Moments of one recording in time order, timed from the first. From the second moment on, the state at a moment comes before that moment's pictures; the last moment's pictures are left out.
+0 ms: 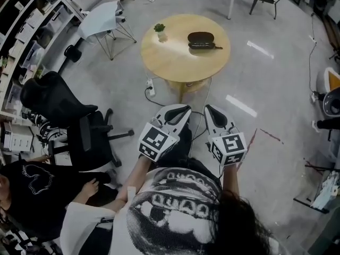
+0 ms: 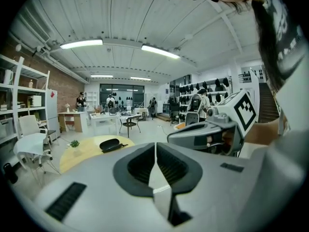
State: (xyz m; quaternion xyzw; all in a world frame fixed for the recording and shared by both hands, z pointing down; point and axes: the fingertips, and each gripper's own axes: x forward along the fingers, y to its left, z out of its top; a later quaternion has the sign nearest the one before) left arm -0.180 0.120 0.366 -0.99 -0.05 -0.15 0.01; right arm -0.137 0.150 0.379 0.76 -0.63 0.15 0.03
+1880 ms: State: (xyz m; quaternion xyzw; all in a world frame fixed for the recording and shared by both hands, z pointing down) left arm 0.012 -0.153 0.413 -0.98 -0.10 -0.14 -0.06; right arm 0.060 -0.094 0.443 0.78 -0.57 0.25 0.08
